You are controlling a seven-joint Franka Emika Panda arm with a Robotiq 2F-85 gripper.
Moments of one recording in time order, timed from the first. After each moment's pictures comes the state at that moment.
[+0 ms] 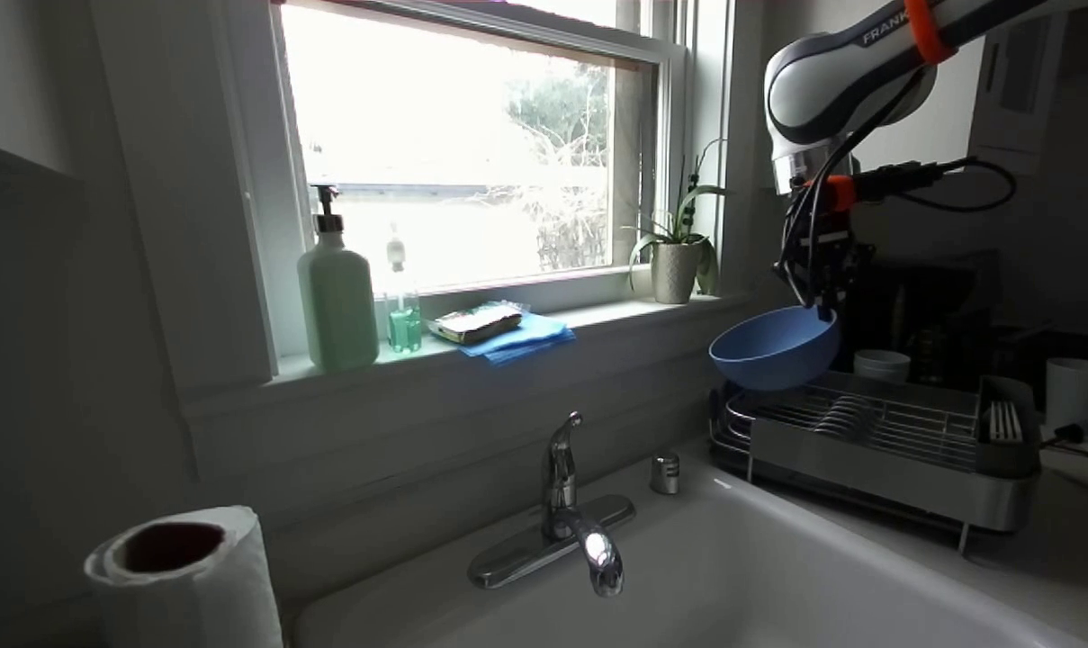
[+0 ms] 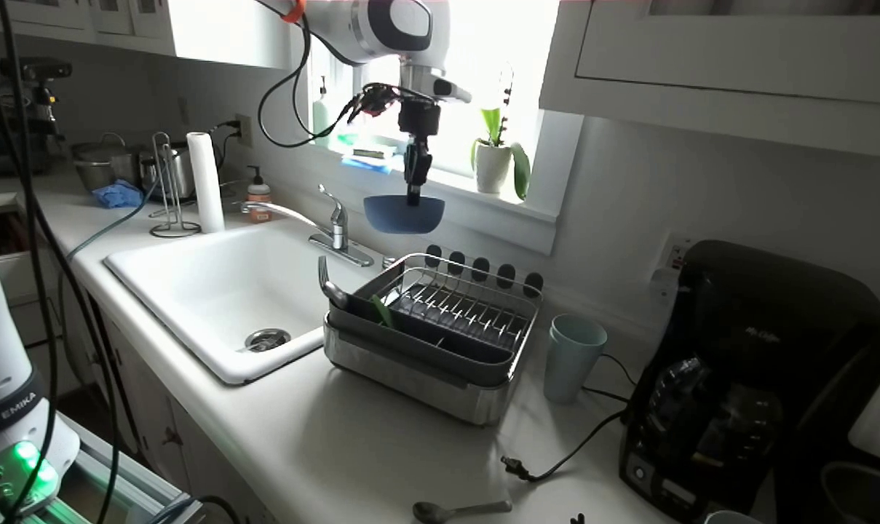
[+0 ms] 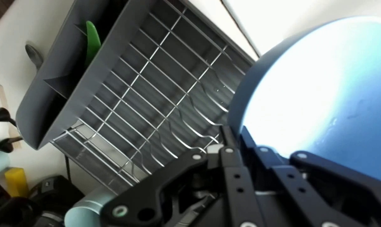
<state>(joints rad) -0.22 0.23 -0.27 -1.61 -0.12 1.74 0.46</state>
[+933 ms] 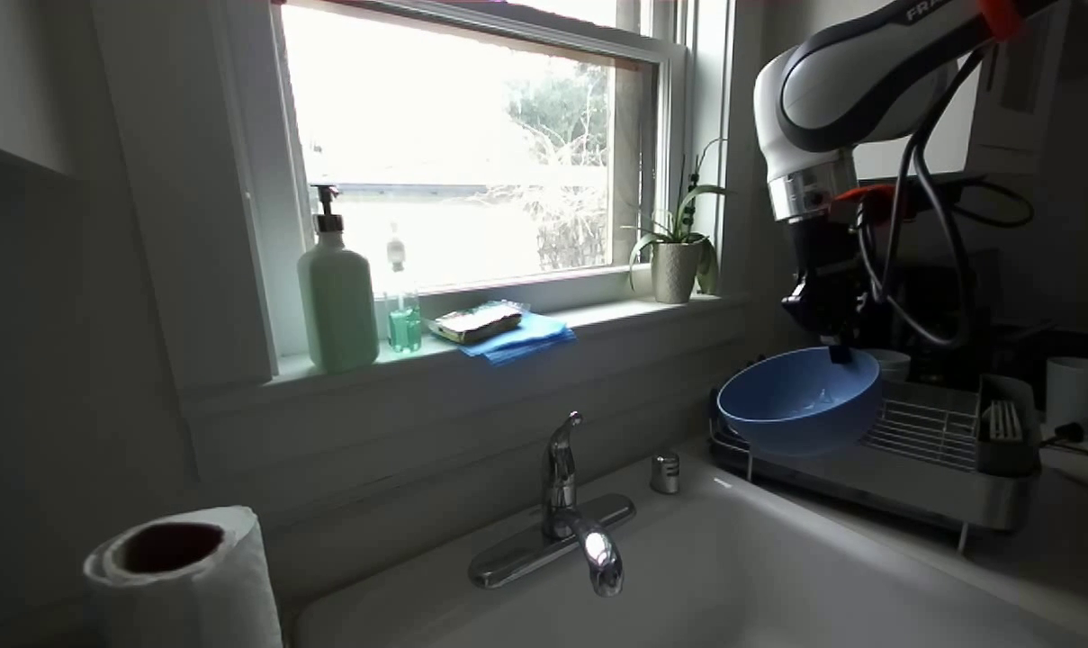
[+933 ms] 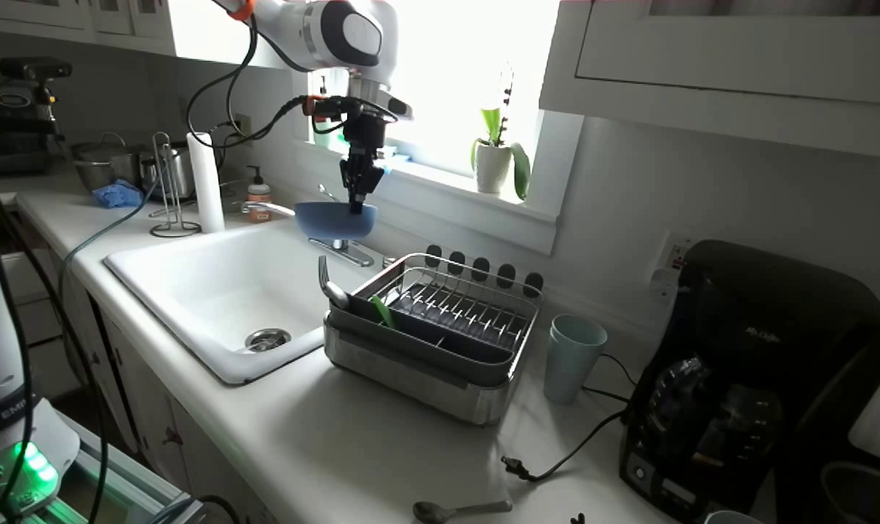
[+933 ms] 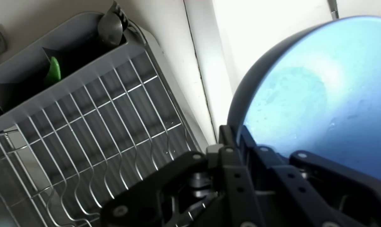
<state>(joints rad) -0.16 0.08 -0.18 -1.86 -0.11 1.74 0.21</state>
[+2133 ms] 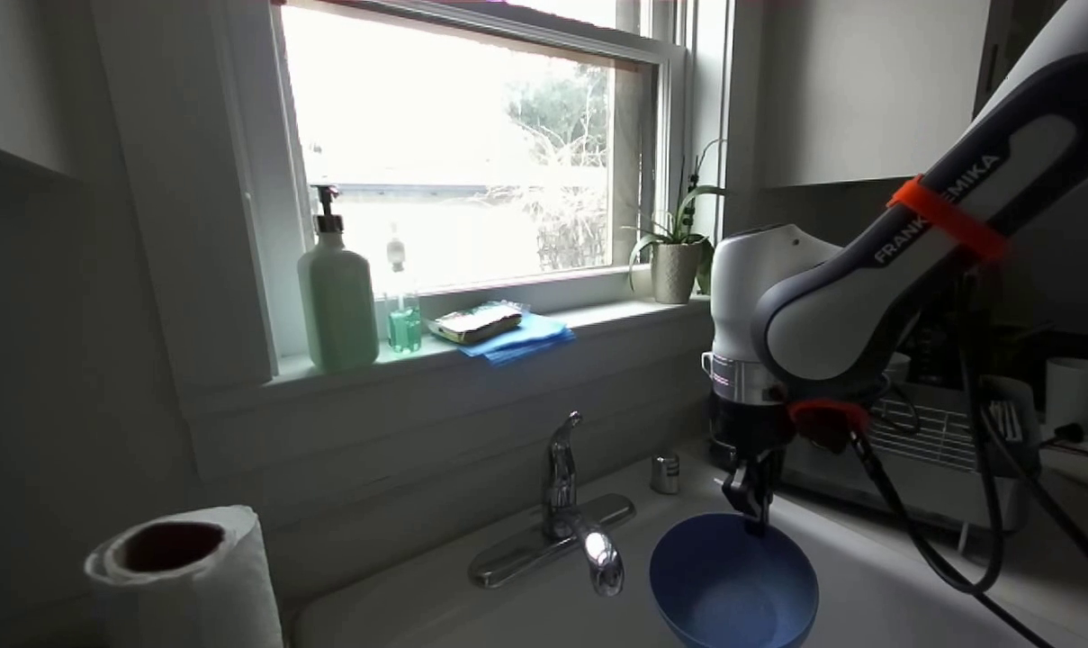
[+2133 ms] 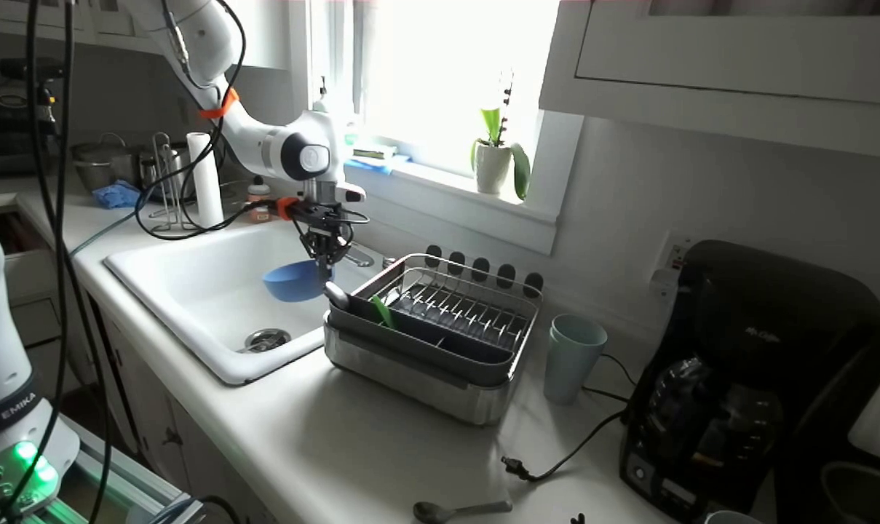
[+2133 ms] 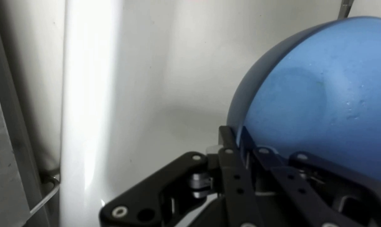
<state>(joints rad) -0.08 0.26 -0.06 -2.19 -0.10 2.42 -0.02</state>
